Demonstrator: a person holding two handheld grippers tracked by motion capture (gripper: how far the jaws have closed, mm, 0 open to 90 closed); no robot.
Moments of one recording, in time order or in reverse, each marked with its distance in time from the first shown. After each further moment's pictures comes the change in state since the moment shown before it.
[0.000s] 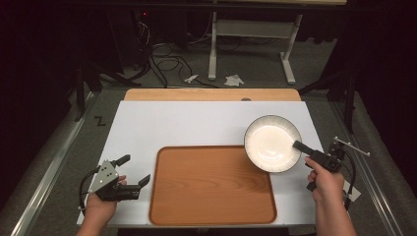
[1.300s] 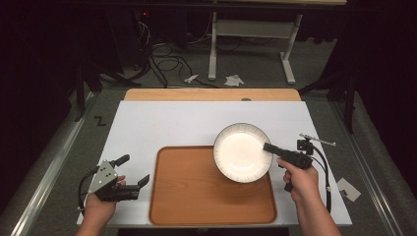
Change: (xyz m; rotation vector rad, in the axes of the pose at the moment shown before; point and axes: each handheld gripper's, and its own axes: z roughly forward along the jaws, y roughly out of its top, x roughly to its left) left arm 0.000 0.001 -0.002 -0.007 0.003 0.000; right arm 0.060 -0.026 0.048 0.186 0.099 -0.100
